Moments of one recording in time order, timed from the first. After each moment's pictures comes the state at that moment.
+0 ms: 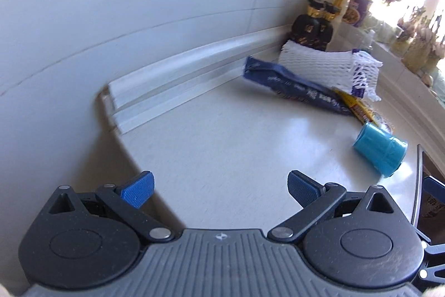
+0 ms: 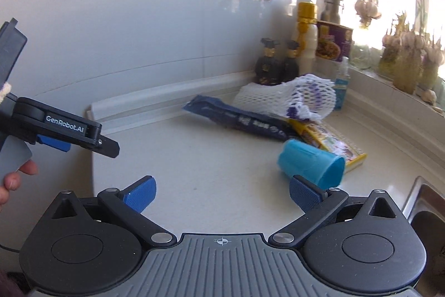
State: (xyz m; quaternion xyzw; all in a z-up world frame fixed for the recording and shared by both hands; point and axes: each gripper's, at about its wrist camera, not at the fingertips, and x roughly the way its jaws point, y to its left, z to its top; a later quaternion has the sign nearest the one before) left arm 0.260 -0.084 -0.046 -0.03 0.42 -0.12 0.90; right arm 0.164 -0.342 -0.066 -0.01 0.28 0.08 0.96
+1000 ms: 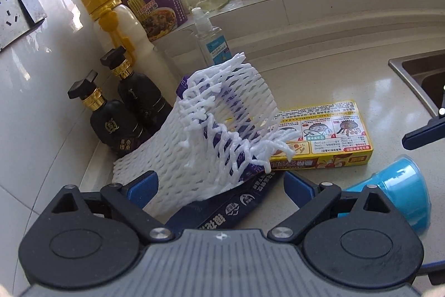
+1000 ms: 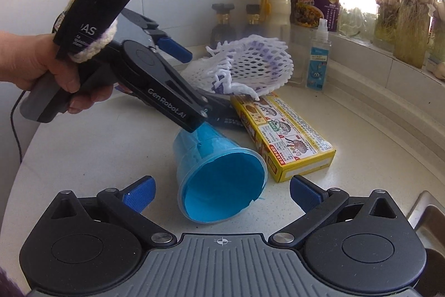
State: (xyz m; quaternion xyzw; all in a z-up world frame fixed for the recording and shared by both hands) left arm 0.345 -0.289 -0.069 0.33 0.26 -0.33 0.85; right arm 0.246 -0.460 -0.124 -0.01 0.30 0.14 0.94
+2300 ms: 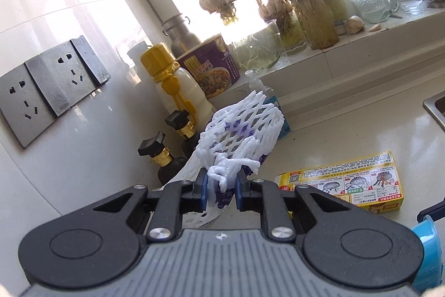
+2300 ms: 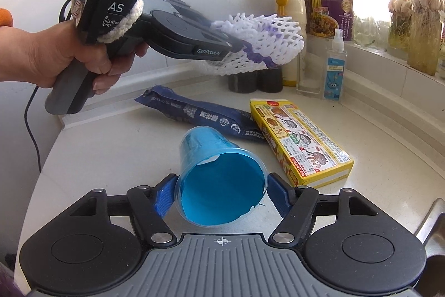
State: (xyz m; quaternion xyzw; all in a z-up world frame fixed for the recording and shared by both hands) left arm 0.324 -0.280 -0.027 0.32 0.14 -0.26 0.90; right arm 0.237 -0.451 -0.115 0.00 0.28 0.17 0.94
